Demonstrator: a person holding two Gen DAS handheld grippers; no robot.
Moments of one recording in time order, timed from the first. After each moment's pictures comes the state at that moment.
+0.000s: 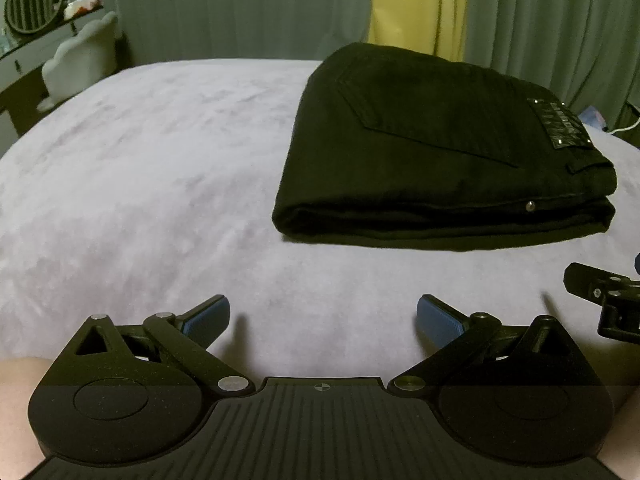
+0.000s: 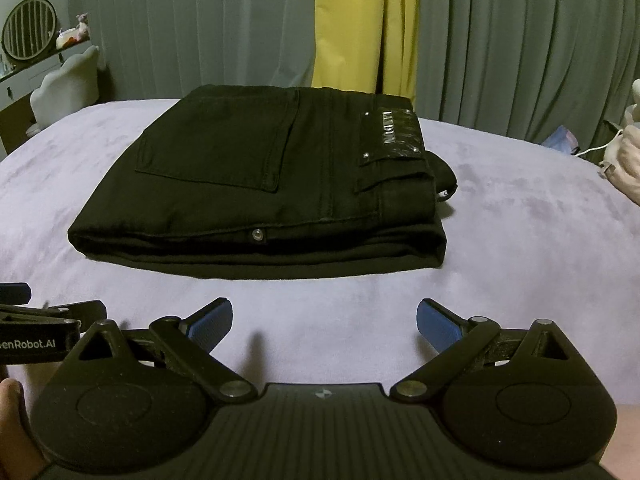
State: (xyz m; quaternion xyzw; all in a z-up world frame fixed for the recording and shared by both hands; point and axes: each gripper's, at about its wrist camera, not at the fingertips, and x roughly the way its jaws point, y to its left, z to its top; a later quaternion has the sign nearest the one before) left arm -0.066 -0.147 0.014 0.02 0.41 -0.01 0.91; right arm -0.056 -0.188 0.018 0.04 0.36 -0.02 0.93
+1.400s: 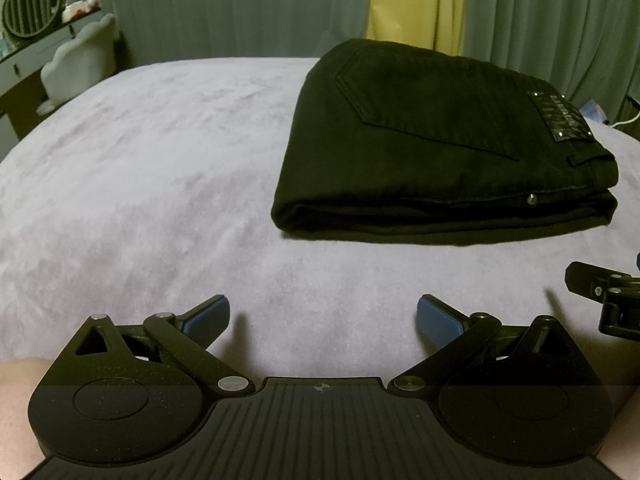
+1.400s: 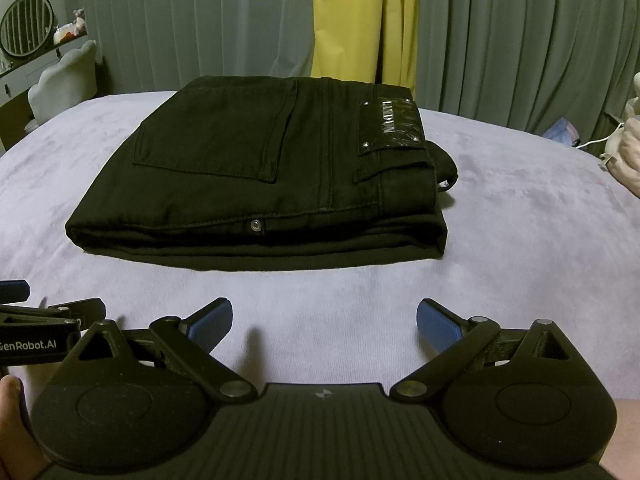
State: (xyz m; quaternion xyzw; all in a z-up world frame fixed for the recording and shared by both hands) left arm -0.066 -0.148 0.012 0.03 0.41 -0.01 0.91; right arm -0.057 -0.187 0.014 0.04 0.37 -0.02 0.93
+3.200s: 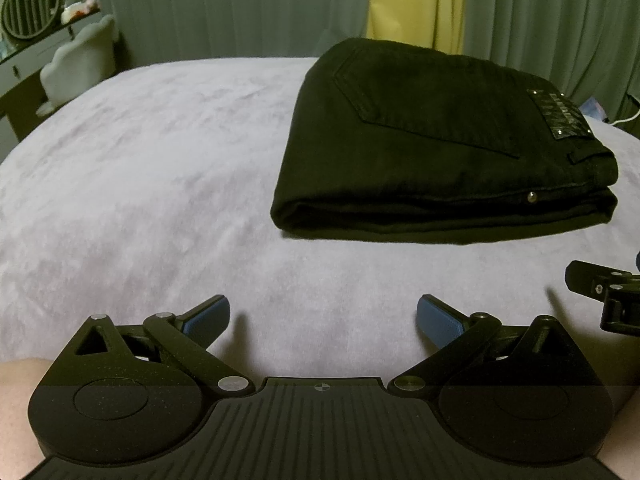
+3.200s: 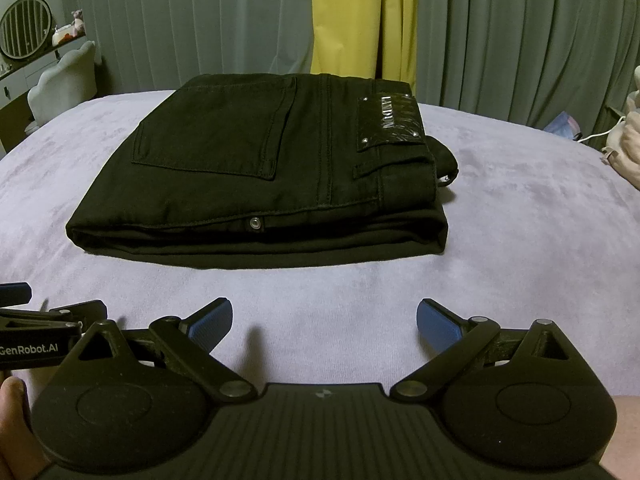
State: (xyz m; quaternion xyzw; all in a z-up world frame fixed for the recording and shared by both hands) left arm -0.066 -0.147 0.011 0.03 0.41 -0.01 0.91; right arm -0.056 -0.189 0.011 0.04 0.37 -0.02 0.93
